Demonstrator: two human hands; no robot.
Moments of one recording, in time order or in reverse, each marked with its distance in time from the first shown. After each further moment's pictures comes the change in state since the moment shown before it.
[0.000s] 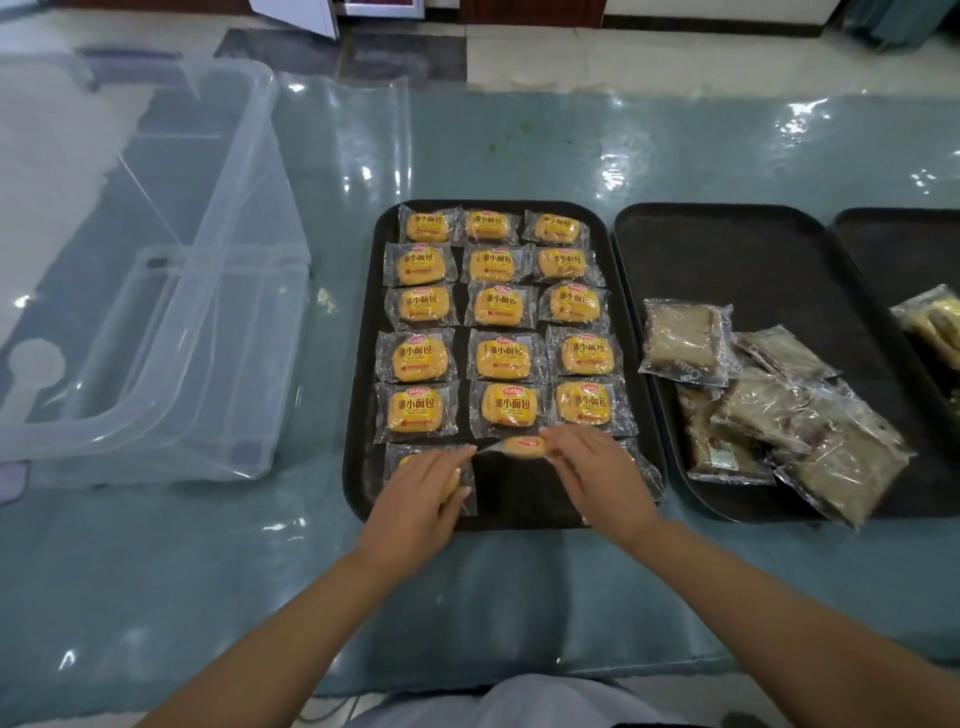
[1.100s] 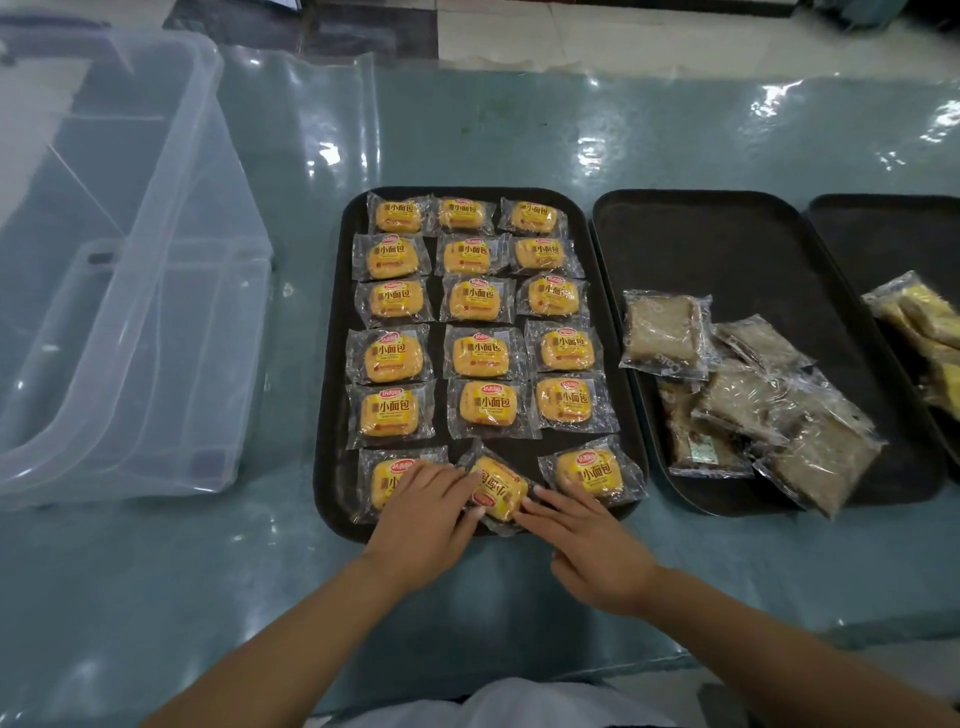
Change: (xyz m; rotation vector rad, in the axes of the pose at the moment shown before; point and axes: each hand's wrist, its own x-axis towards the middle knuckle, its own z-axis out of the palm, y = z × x) left_hand 0.015 0.003 0.033 0.312 -0.187 0.113; right_hand -0.066 0.027 0.022 -0.190 -0.409 -0.189
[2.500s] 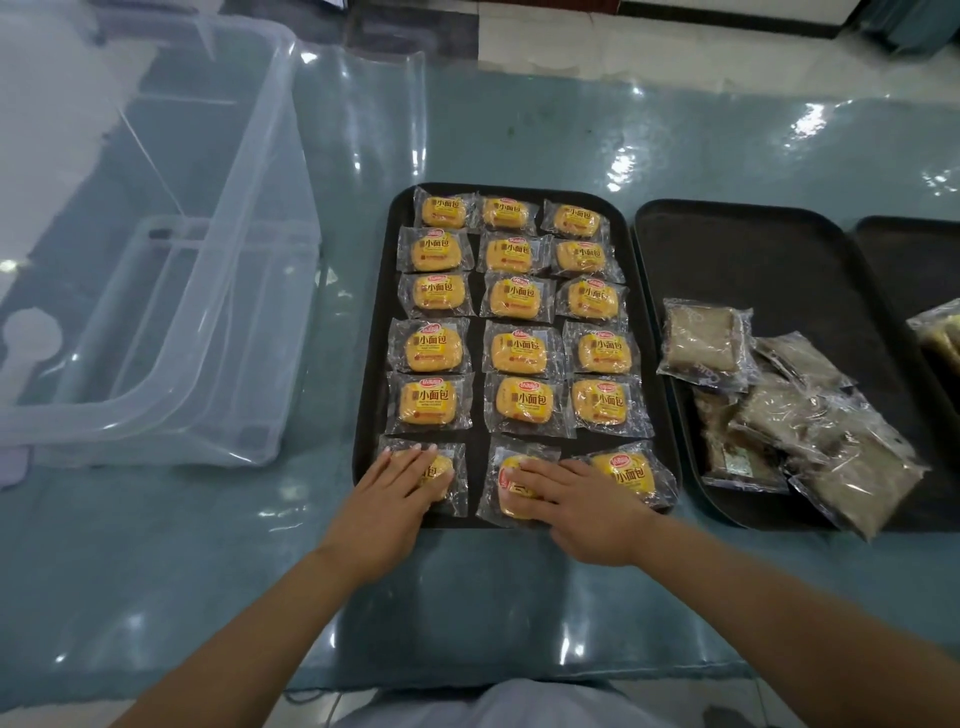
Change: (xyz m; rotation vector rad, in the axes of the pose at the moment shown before) left_hand -0.048 -0.066 -0.005 0.154 -0.125 0.002; right_hand 0.064 -0.005 -0.028 -0.266 -0.233 -0.200
